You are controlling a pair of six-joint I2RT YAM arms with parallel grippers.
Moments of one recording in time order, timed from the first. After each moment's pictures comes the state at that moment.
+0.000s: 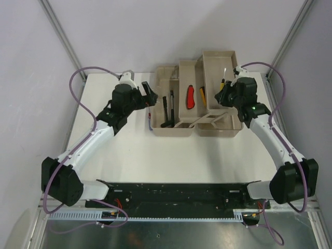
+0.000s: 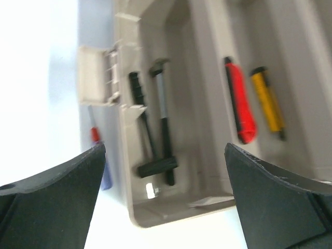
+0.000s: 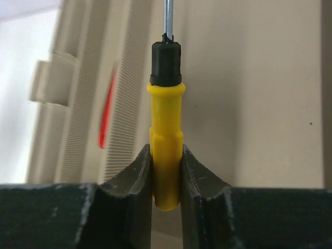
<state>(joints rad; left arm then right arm) -0.43 1.30 1.11 -0.12 -0.05 -0.51 0.23 1.31 1.16 -0.25 -0.07 0.39</state>
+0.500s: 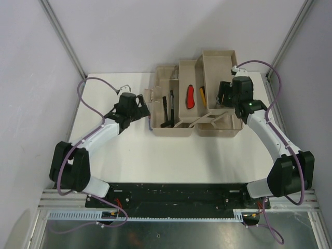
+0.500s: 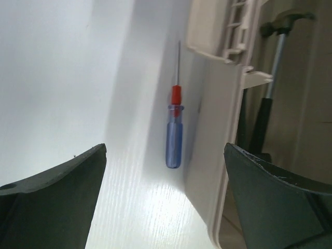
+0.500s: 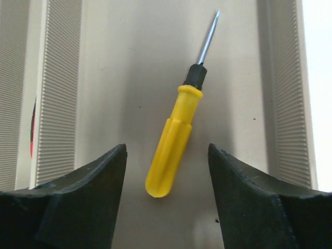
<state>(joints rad) -0.37 1.45 0.98 -0.19 -0.23 -0.58 0.24 1.41 1.21 -0.34 0.12 0.25</state>
